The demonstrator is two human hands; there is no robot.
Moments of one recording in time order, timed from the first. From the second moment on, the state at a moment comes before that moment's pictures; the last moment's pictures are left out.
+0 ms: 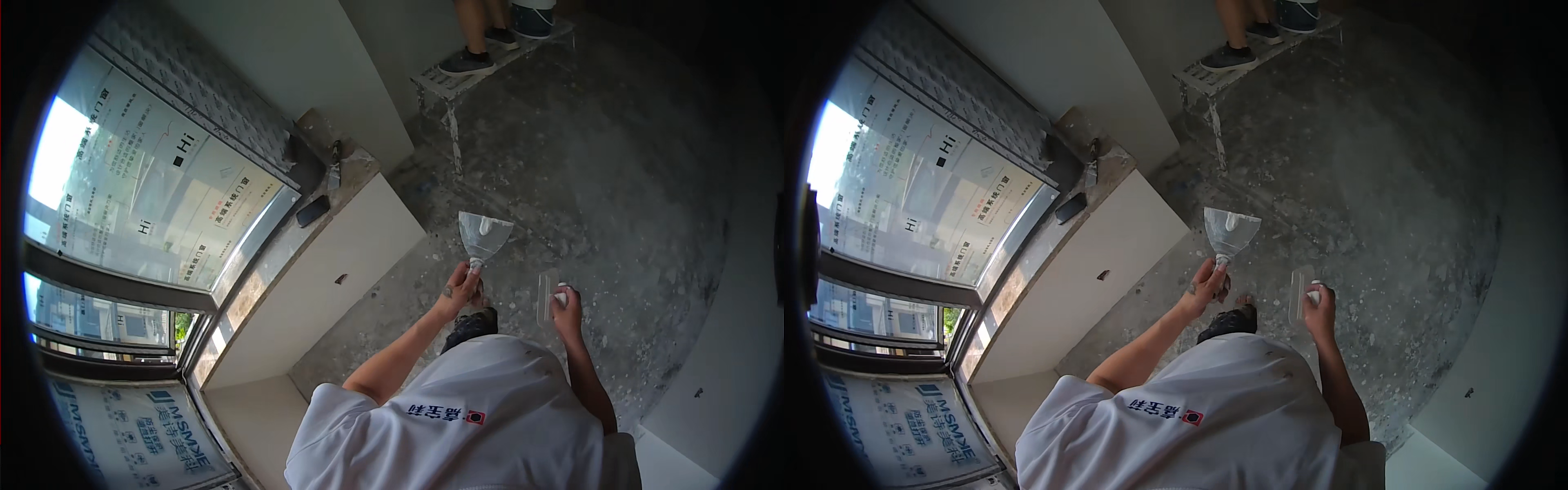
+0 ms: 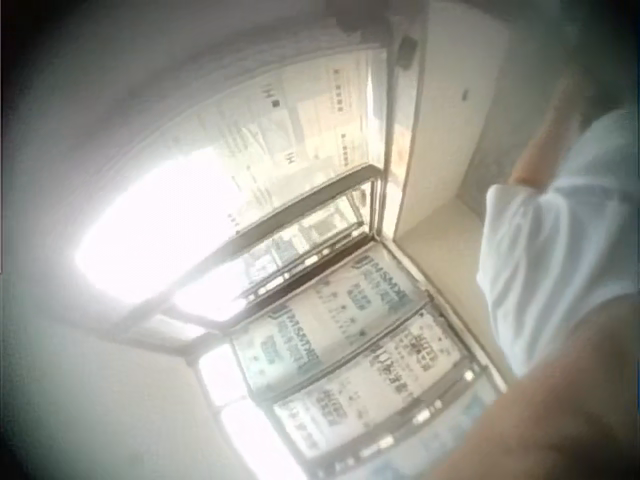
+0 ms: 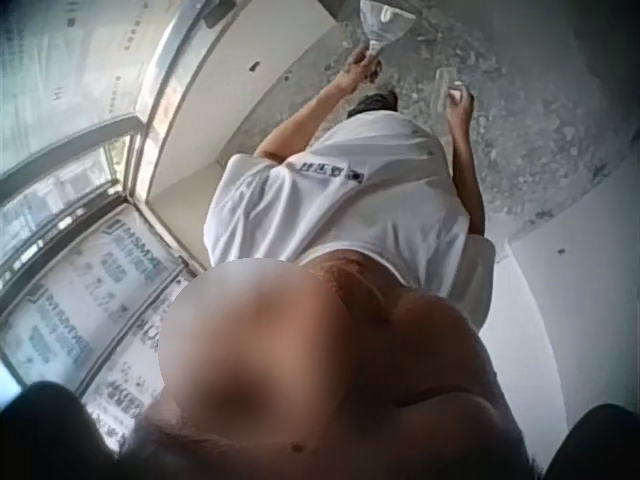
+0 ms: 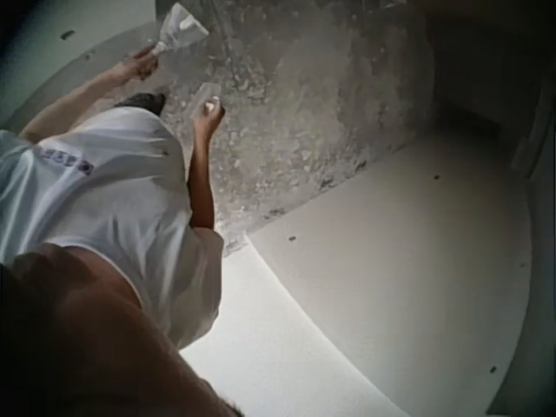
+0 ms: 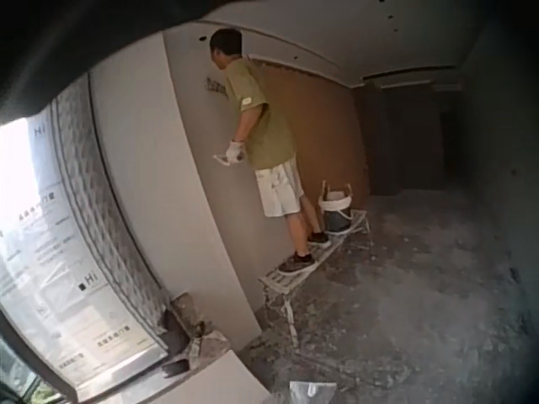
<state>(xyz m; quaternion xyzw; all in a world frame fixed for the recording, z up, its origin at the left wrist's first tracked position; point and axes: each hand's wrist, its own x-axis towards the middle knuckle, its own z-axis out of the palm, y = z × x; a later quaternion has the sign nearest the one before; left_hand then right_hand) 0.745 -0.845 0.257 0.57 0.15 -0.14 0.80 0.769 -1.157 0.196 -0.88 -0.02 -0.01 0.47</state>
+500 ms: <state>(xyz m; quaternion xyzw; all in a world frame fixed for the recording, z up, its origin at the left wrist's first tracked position) 1.131 -0.941 0.297 0.66 -0.02 -0.09 0.74 1.123 -1.227 0.269 -0.36 0.23 0.01 0.91</state>
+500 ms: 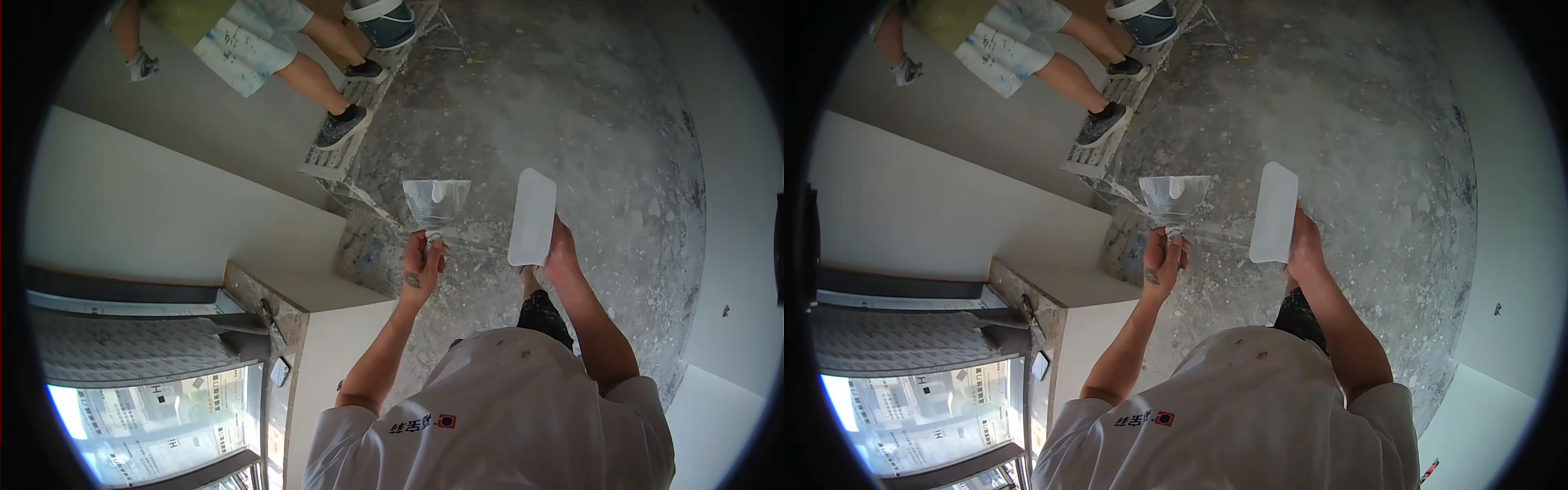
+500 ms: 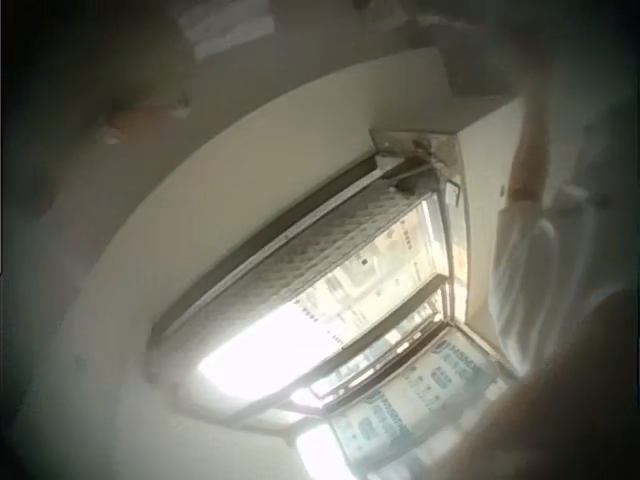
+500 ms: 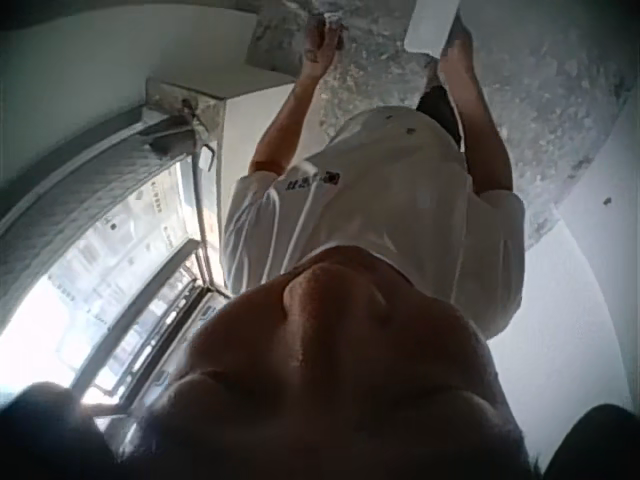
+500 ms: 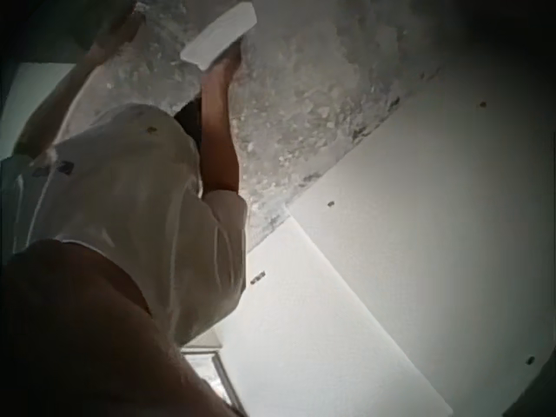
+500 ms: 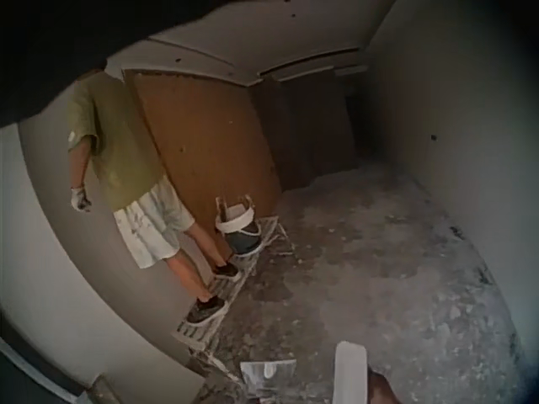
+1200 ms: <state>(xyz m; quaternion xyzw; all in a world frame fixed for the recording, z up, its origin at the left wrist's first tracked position) 1.608 -1.120 0.319 0.89 -0.36 0.25 0.12 1.587 -1.386 0.286 -0.12 0.08 0.19 0.97</state>
